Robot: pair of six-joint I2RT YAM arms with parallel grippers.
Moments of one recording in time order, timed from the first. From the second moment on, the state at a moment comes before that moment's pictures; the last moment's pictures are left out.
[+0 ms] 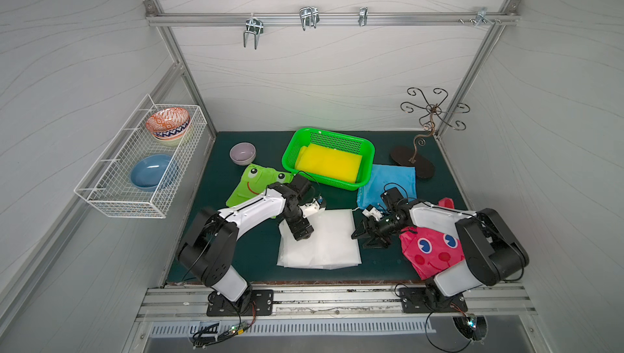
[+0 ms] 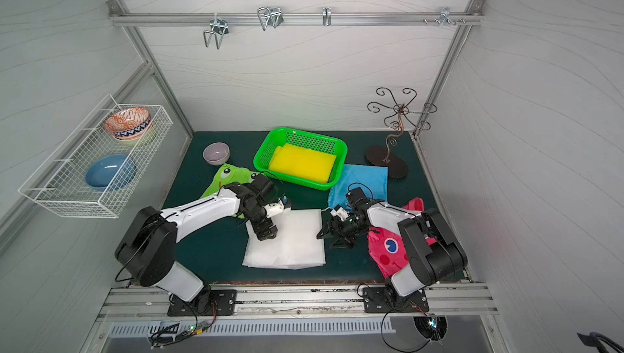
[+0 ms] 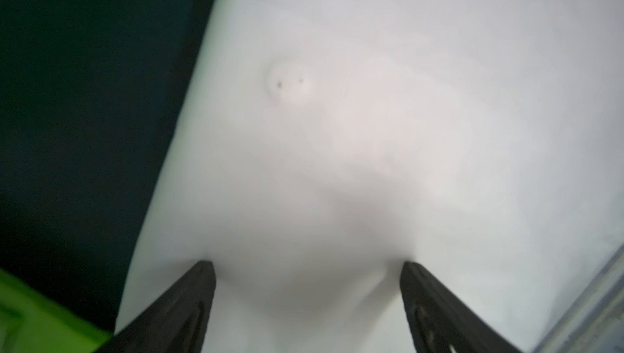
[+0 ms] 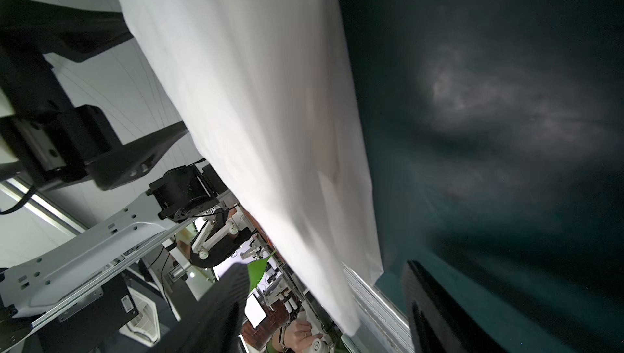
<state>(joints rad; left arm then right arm) -0.59 1.61 0.98 -0.81 0.16 0.51 0.45 1.54 0.64 -0.47 -0.94 0.55</state>
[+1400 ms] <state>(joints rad) -0.62 1.61 0.88 -0.68 0.06 0.60 0.45 1.65 0.70 -0.18 -0.88 0.50</state>
